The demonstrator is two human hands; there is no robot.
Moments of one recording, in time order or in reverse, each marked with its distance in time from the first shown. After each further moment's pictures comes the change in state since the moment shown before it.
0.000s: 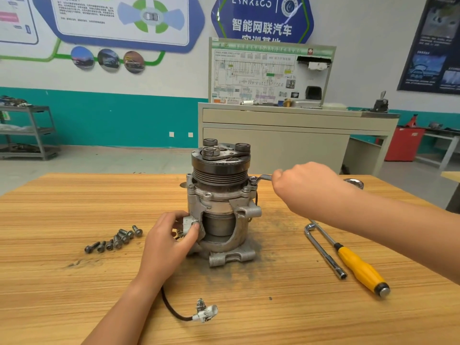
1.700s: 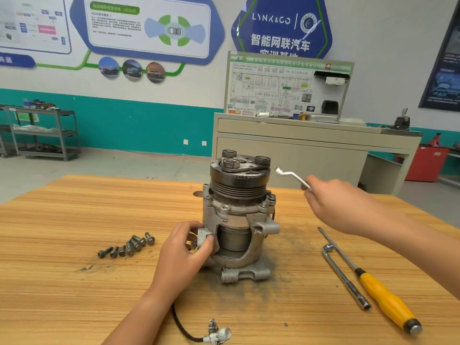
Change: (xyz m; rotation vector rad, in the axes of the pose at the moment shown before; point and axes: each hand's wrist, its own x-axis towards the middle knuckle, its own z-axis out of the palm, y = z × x) left_hand 0.000 0.004 0.001 -0.053 0.010 -0.037; right_hand 0.017 0.021 0.040 0.569 0.171 0.192
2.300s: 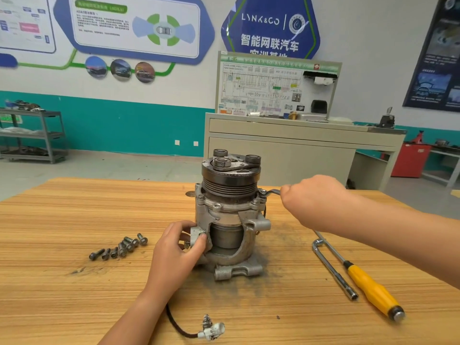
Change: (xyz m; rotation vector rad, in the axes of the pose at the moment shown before) left_hand -0.001 0.001 0.002 -0.033 0.015 -0.019; right_hand -0.008 -0.043 -0.030 -0.660 -0.302 -0.186
